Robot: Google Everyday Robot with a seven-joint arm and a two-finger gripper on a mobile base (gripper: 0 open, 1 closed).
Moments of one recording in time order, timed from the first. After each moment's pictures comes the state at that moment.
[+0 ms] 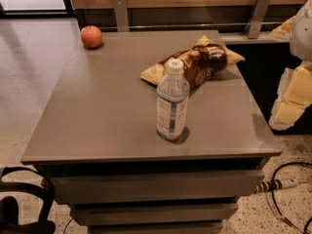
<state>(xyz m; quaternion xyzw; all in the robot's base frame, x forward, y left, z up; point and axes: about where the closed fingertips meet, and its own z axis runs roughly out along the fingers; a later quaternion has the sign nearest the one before) 0.438 -0.215 0.984 -0.60 0.78 -0.04 0.17</state>
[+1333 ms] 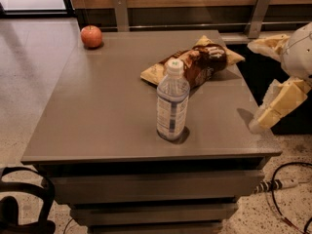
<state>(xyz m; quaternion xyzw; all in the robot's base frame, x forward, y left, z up) 0.456 -0.186 0.955 -0.61 0.71 0.11 0.32</state>
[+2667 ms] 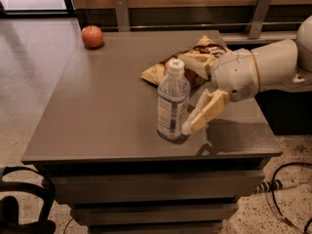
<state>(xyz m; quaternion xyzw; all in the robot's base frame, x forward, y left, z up) 0.474 -0.054 0.926 -0.60 0.57 0.34 0.44</state>
